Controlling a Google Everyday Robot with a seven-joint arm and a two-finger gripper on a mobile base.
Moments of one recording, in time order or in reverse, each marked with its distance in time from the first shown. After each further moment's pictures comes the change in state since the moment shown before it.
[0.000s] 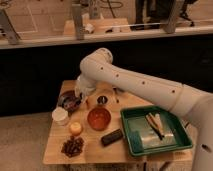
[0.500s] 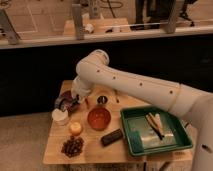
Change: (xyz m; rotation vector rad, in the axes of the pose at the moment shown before) arm -0.015 -0.005 0.005 0.011 0.007 -0.097
